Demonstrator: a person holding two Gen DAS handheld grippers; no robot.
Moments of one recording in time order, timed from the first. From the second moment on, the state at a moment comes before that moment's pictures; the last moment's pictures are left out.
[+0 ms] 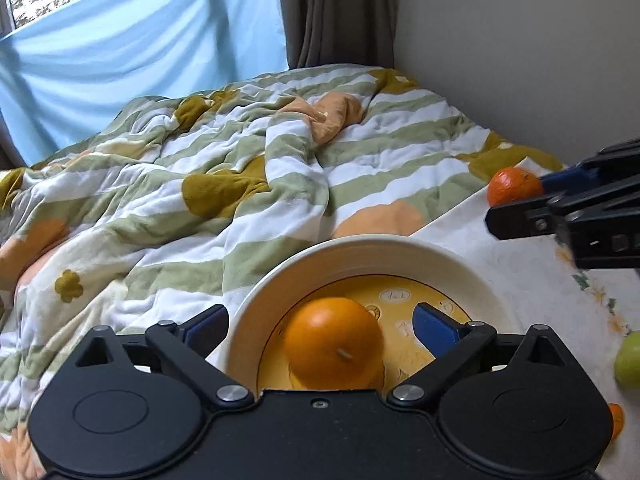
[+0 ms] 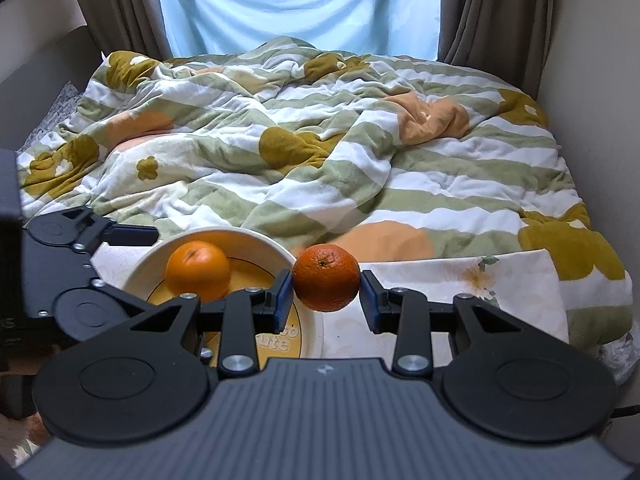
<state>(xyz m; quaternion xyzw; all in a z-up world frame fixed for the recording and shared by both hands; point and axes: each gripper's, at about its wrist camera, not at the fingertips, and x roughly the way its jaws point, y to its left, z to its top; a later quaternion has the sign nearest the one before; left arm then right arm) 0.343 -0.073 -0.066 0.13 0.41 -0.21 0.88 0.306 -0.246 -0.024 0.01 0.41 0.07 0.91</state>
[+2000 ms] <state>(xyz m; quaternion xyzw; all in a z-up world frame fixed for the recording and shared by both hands) 0.133 -0.026 0.051 0.05 0.31 -0.06 0.95 0.165 -0.245 0.044 -0.06 0.34 0.12 0.93</state>
